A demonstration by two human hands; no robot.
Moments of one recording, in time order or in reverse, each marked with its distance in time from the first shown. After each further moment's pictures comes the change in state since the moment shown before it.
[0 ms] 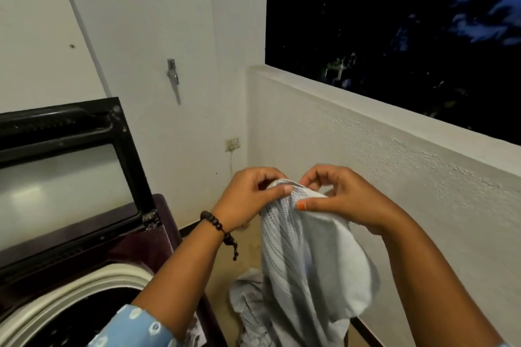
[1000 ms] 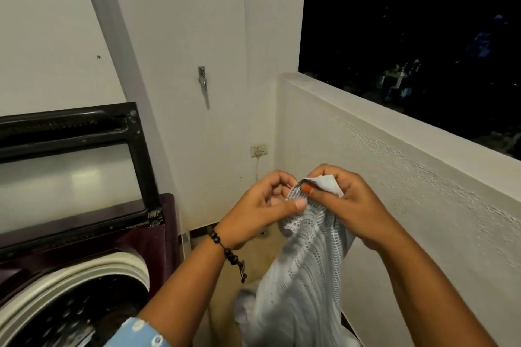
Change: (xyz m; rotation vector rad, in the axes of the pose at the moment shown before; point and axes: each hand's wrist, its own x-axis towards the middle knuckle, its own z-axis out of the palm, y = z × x) left_hand 0.032 0.018 0.058 -0.375 0.031 -0.085; right_hand 0.033 0.033 -0.053 0.337 -0.054 -0.311
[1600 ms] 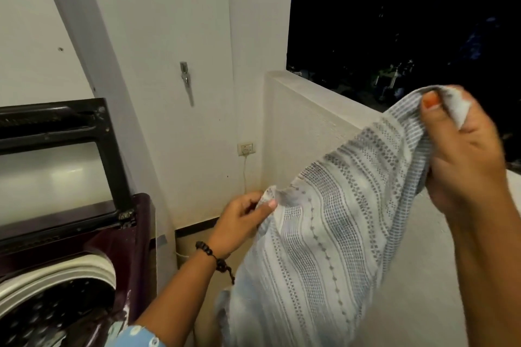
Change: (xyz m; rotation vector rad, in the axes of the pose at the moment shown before) left_hand 0.026 -0.053 0.021 0.141 0.200 -0.010; right_hand -0.005 -0.053 -0.110 0.038 0.444 -0.351
